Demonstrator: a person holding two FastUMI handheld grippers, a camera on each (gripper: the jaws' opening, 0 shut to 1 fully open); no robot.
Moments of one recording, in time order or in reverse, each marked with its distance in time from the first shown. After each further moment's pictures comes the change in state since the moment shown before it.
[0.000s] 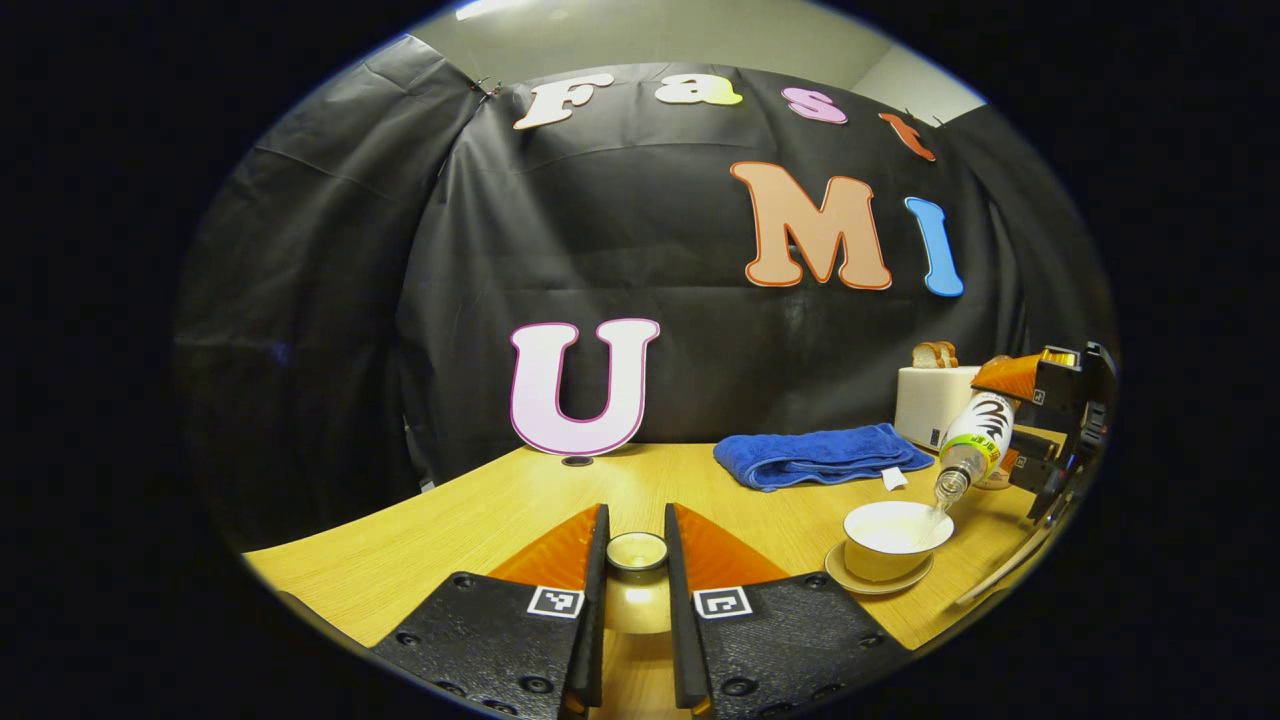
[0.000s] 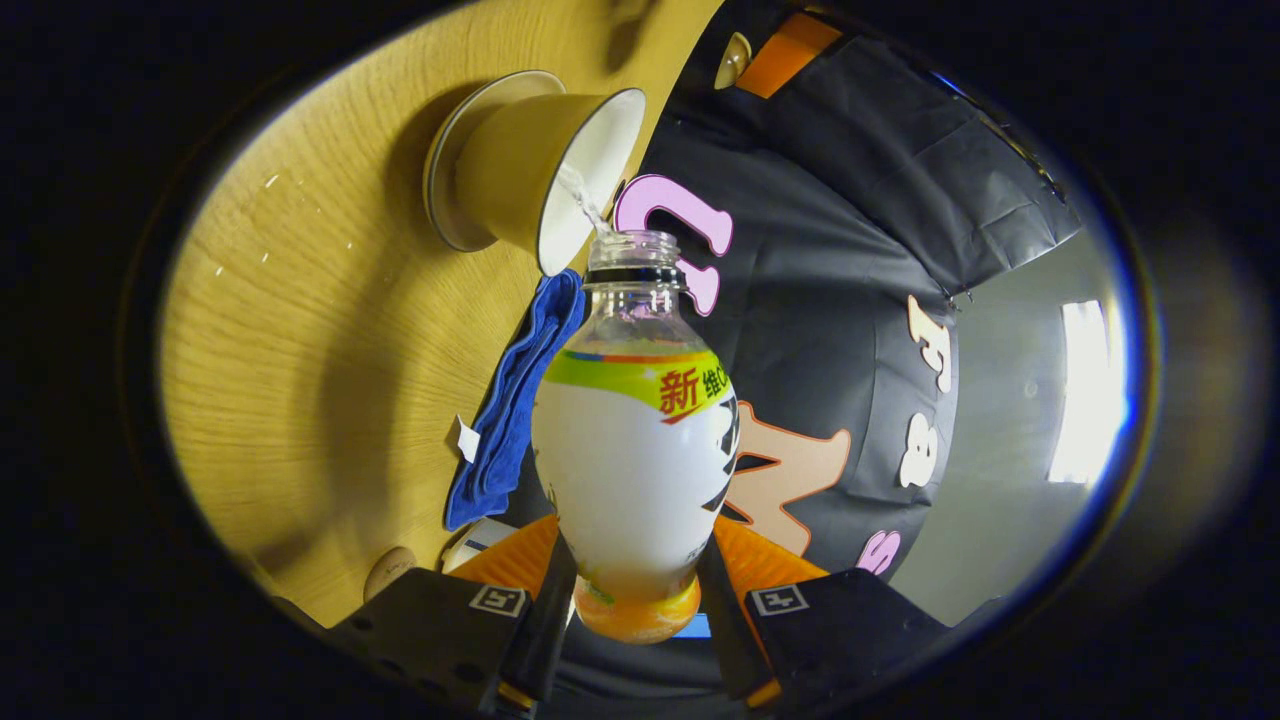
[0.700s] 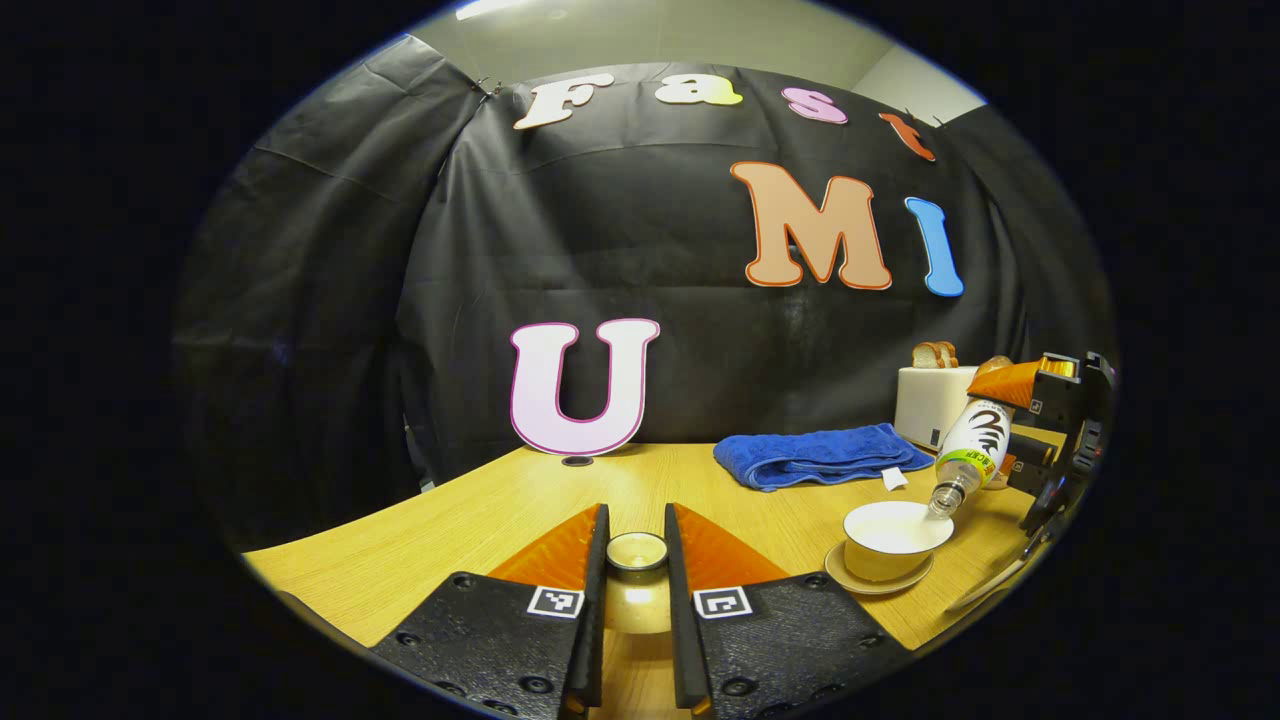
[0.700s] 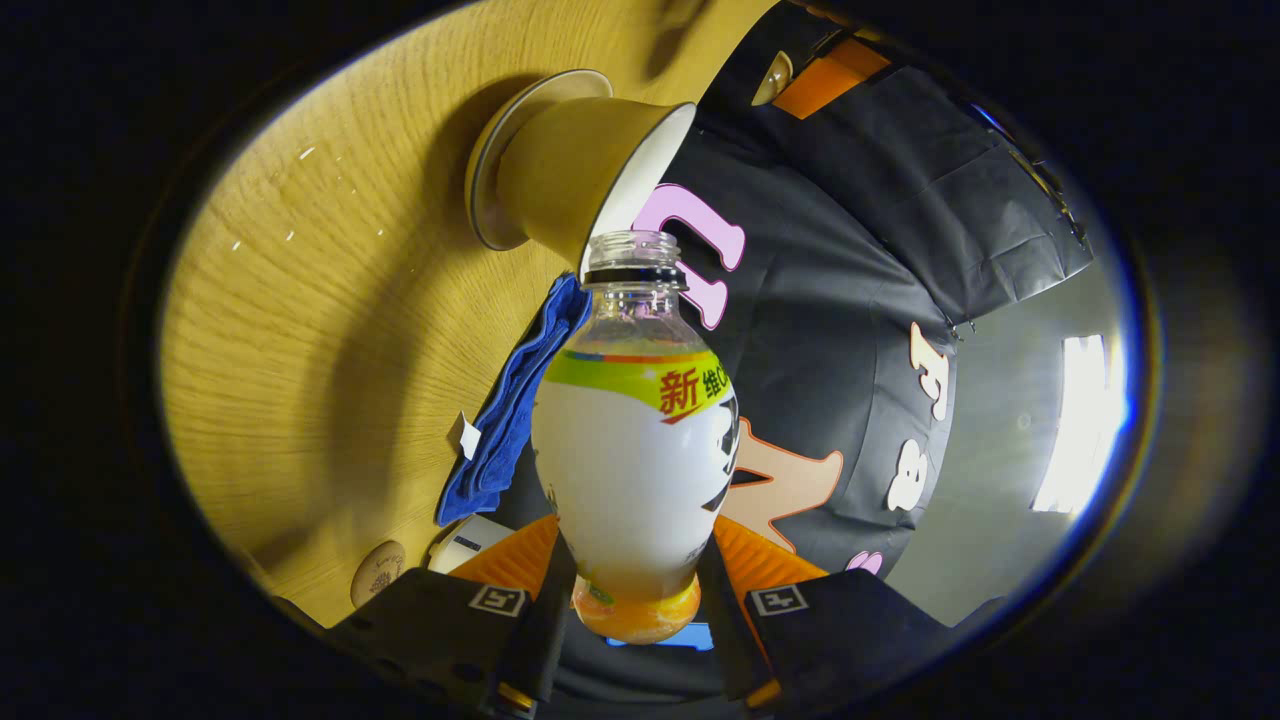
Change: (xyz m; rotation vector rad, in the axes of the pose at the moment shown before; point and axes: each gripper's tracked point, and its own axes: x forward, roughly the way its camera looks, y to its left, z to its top) left arm 0.000 0.000 0.001 0.000 0.000 0.000; right arm -0.006 0.005 0.010 -0.039 -0.026 0.028
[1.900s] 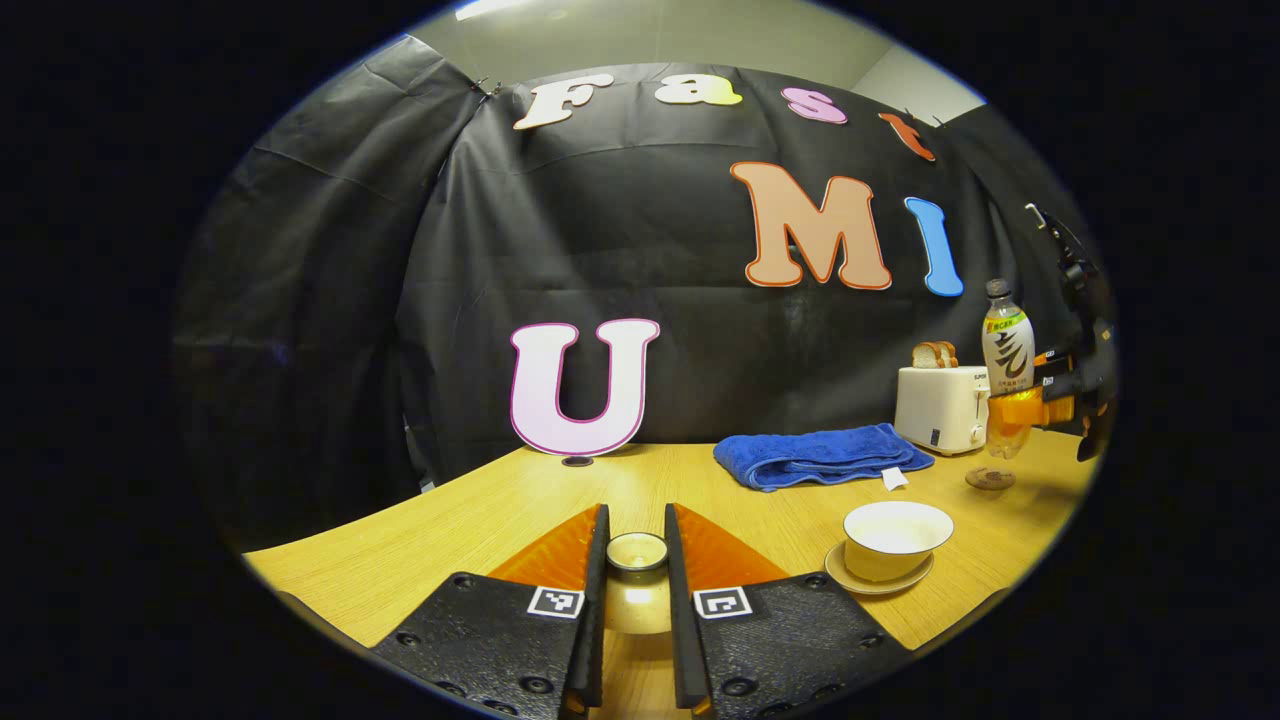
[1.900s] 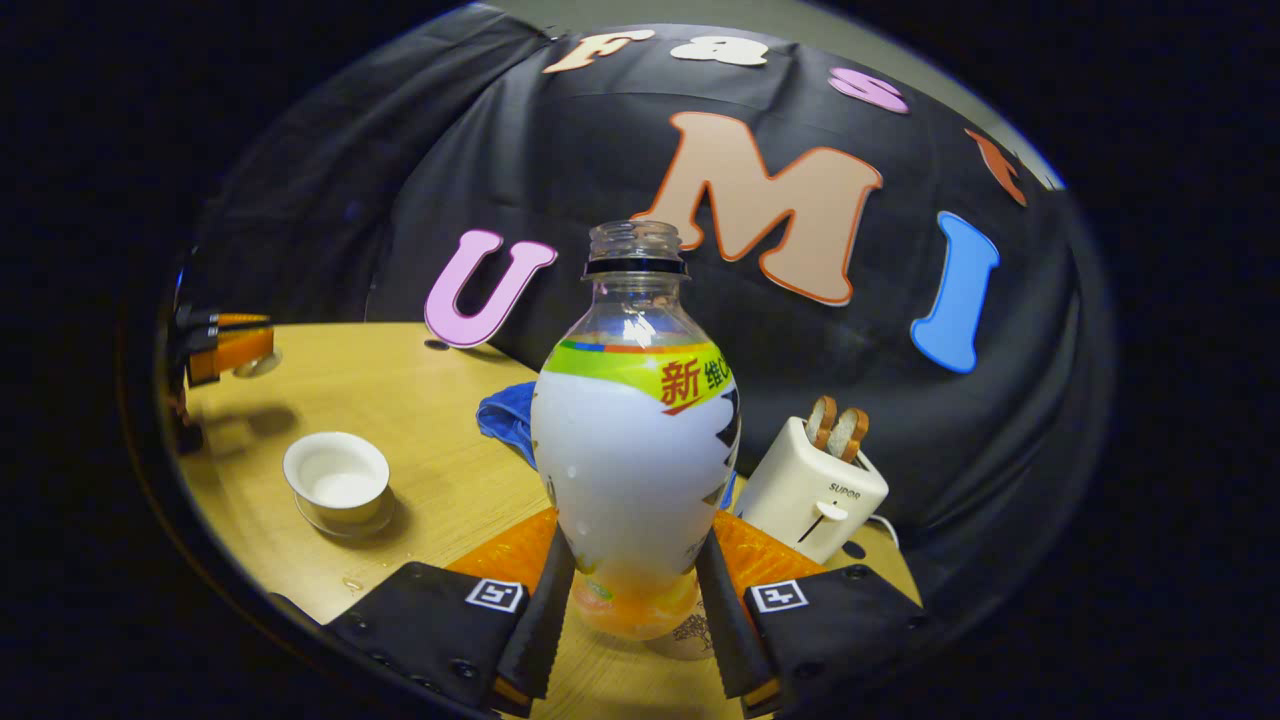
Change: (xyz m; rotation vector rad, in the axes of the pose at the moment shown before) left arm 0.000 0.000 0.000 0.001 -0.001 -0.001; right arm -0.006 0.023 -0.104 1.707 0.262 0.311
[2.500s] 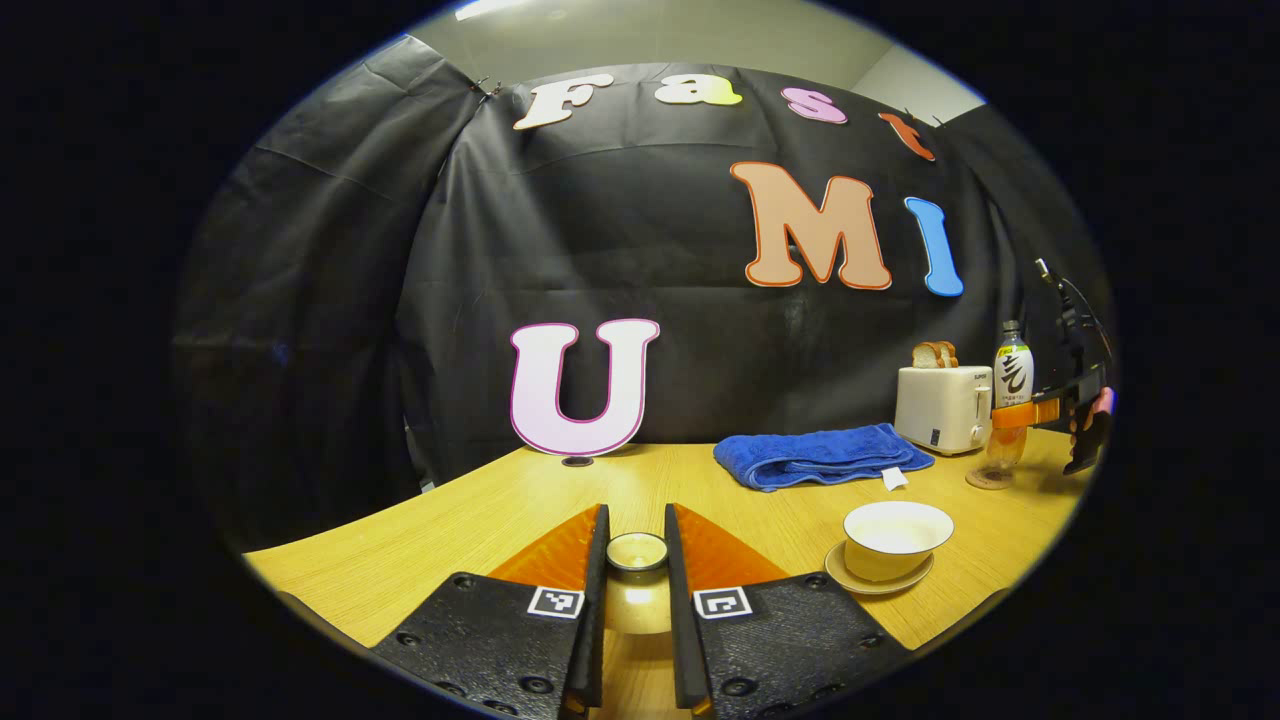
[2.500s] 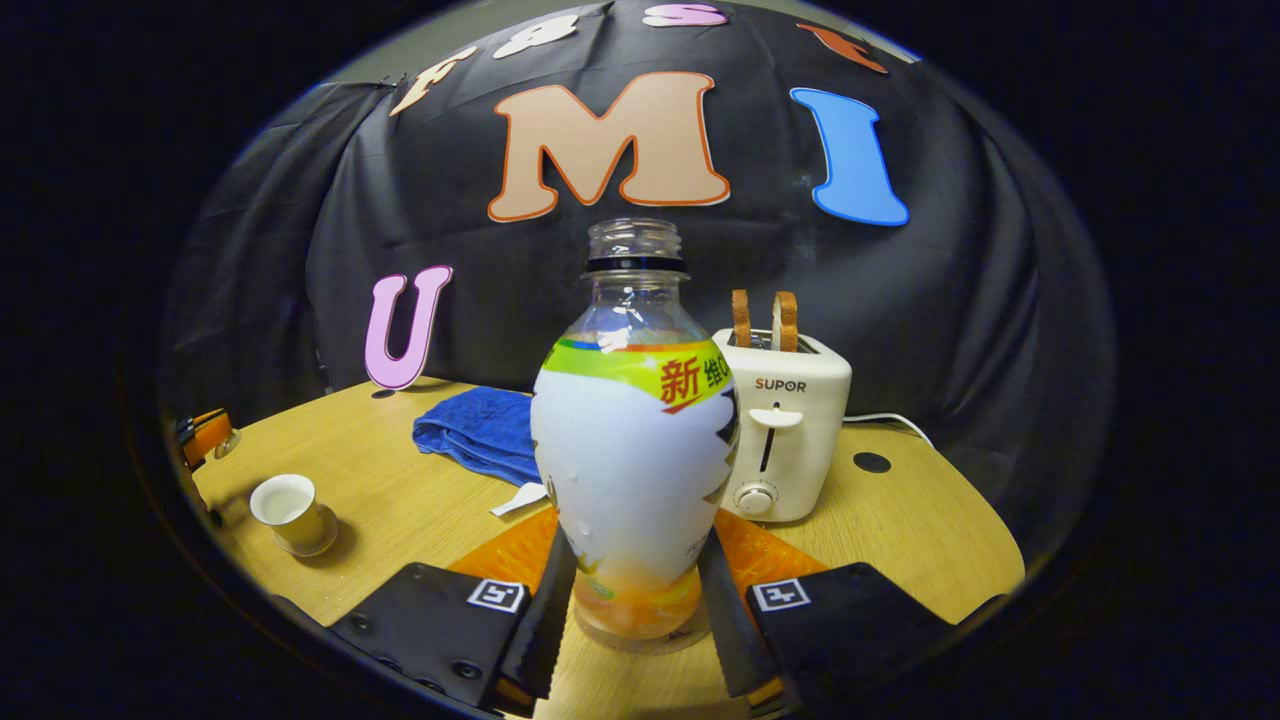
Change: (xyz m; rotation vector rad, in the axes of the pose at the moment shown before) left arm 0.000 0.000 0.000 0.000 0.000 0.000; right arm 0.037 -0.062 -0.070 0.280 0.062 -0.062
